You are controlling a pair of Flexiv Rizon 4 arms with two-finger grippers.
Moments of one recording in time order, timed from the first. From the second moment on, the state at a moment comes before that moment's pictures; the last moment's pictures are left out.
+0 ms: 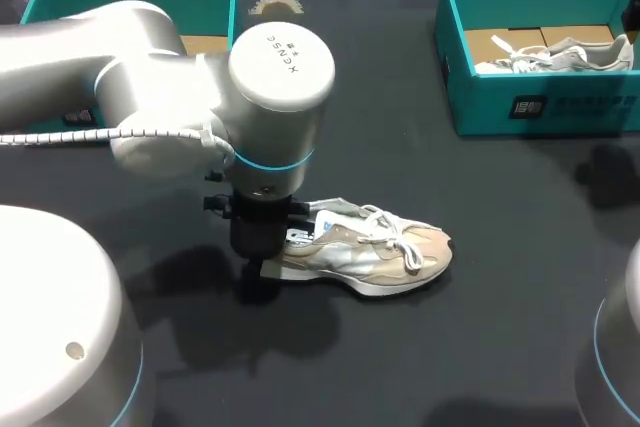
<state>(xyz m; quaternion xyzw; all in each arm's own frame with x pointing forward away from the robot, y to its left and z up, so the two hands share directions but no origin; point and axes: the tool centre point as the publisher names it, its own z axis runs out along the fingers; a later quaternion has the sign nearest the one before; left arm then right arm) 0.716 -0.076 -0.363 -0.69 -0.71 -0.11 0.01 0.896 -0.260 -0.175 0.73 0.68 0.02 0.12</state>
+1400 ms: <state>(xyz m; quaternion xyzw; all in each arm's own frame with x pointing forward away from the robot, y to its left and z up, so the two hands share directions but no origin) 0.718 -0.088 -0.382 -0.70 -0.70 -0.10 0.00 0.896 -0.260 -0.175 0.73 0.68 0.02 0.12</state>
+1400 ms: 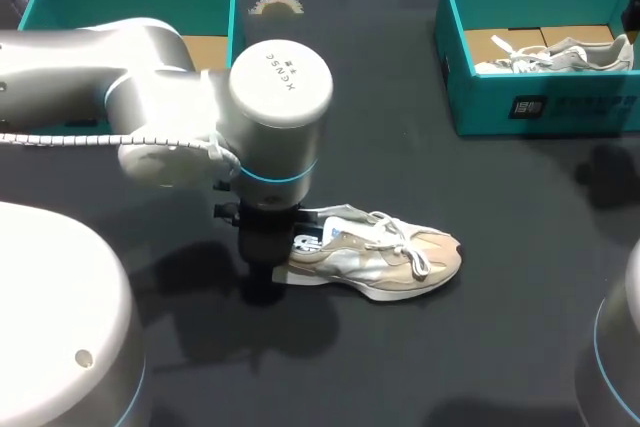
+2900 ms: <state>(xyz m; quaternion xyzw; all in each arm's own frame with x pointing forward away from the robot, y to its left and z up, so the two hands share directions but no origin) 0.714 -0.087 -0.382 -0.69 -0.71 -0.09 -0.01 0.896 -0.260 -0.175 0.73 0.68 0.02 0.12</state>
